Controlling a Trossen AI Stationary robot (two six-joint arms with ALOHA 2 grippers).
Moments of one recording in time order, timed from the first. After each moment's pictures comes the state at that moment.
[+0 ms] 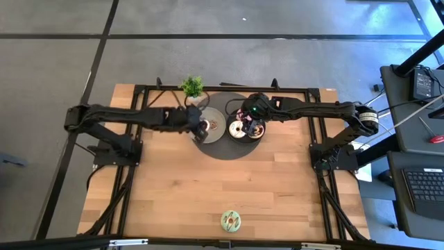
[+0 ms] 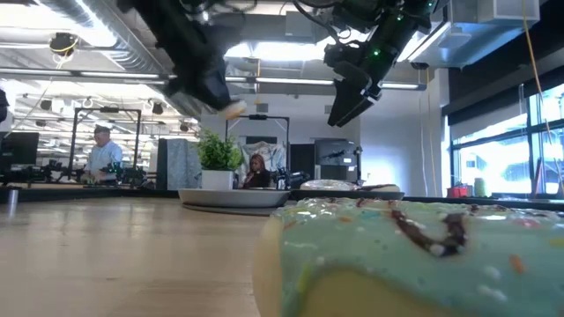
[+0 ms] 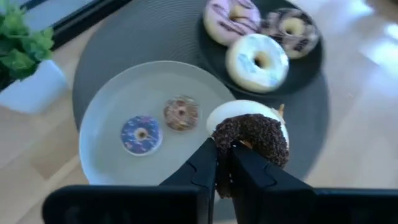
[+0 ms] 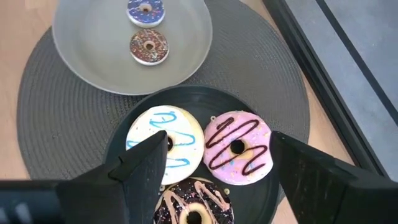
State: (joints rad) left arm 0.12 1.33 0.96 -0.49 -0.34 -0.56; right arm -0.26 1.54 1.15 -0.53 0.23 0.03
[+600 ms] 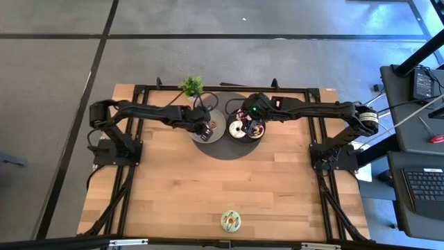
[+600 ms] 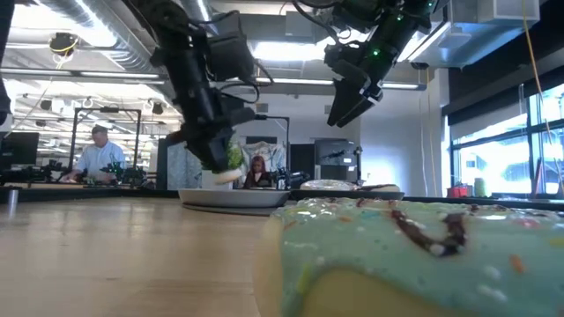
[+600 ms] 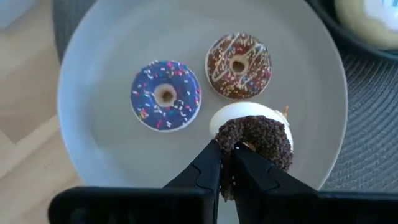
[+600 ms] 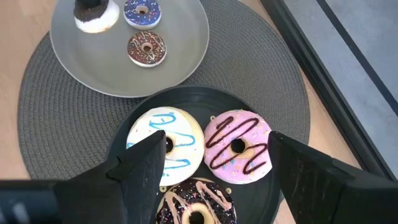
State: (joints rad) left arm 0.28 1.62 0.96 -0.47 -0.18 -0.61; right arm -0.26 1.54 1.15 -0.53 0.24 0.07
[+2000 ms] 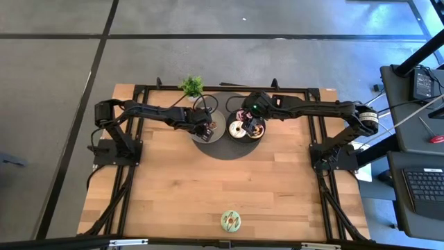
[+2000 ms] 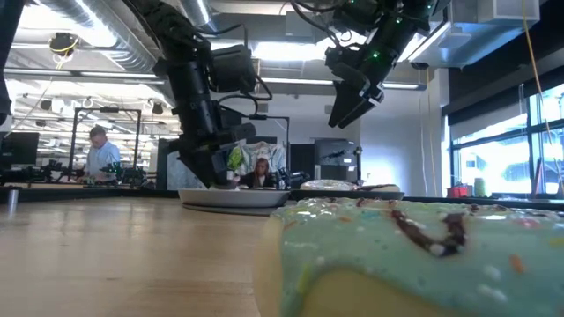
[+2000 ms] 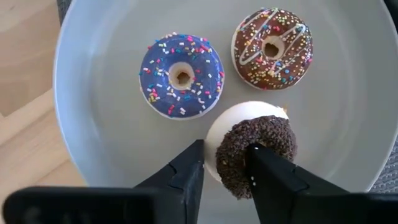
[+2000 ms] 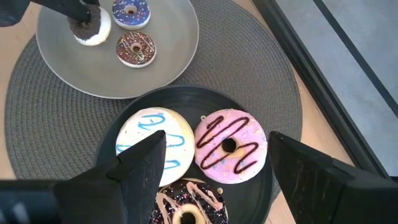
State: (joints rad) left arm 0.28 1.69 0.96 -0.47 -0.20 -0.71; right arm -0.28 1.54 1.15 -0.53 0.24 0.07
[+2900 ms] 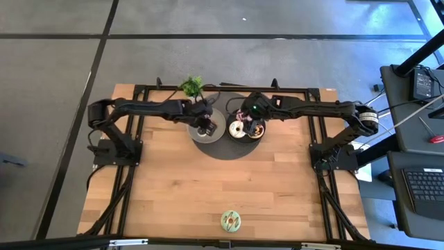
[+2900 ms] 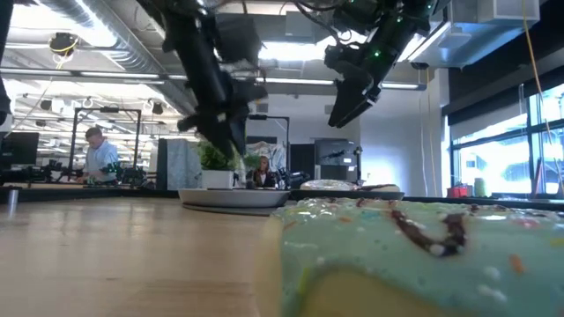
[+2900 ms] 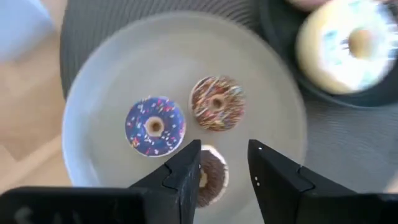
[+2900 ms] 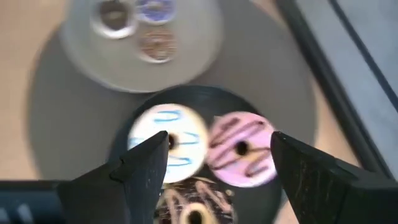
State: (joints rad) left arm 0.30 1.62 1.08 -0.53 -0.16 -0.65; right arm -0.27 1.54 1.15 -0.53 0.19 0.01
